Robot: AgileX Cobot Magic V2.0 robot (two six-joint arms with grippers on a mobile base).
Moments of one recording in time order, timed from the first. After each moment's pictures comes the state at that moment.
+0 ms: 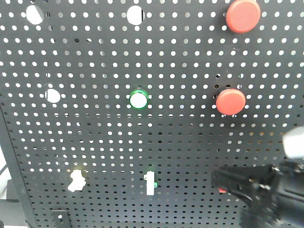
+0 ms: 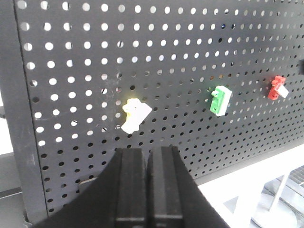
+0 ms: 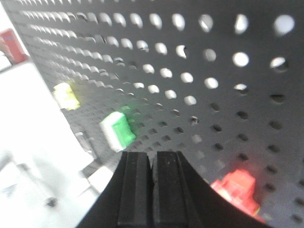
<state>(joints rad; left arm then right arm) -0.44 0.48 -0.44 -0.56 0.17 0.47 0.18 1.04 -0.76 1.42 0.58 -1.34</state>
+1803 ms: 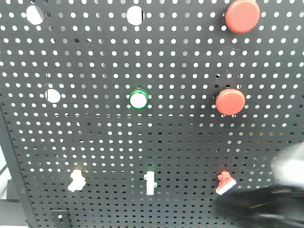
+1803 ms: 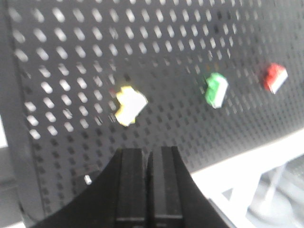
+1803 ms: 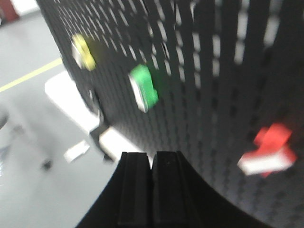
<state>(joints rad) -0.44 0.48 -0.44 -0.54 0.24 0.47 0.25 0.85 -0.75 1.04 0.61 -1.02</state>
